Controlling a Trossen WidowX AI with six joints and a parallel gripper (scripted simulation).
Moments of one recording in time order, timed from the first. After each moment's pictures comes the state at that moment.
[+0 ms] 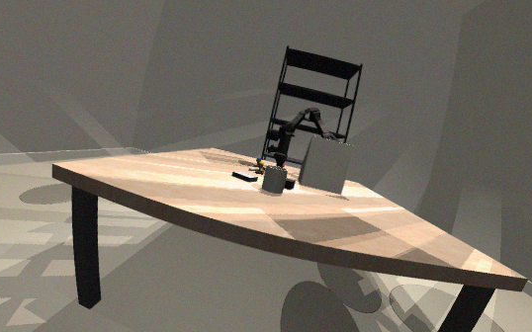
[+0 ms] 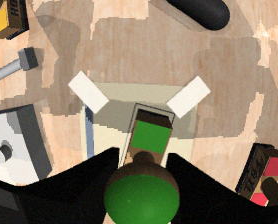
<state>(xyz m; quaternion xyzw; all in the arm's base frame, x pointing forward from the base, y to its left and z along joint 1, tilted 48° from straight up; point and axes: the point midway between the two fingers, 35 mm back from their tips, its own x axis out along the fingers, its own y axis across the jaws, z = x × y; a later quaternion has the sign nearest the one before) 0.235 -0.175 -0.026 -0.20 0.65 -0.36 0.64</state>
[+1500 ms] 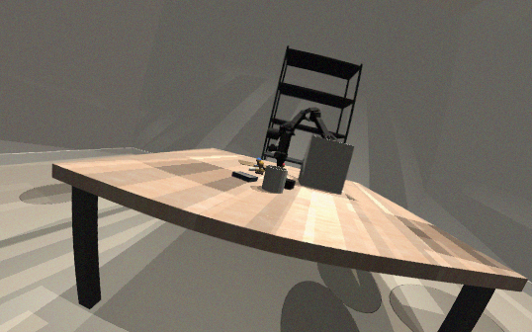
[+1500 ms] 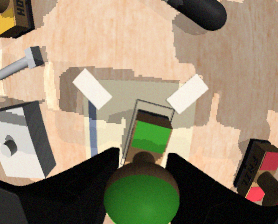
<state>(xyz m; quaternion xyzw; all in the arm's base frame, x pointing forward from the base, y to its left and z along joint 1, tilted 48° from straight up) 0.236 -0.170 -0.021 -0.20 0.65 -0.36 0.64</state>
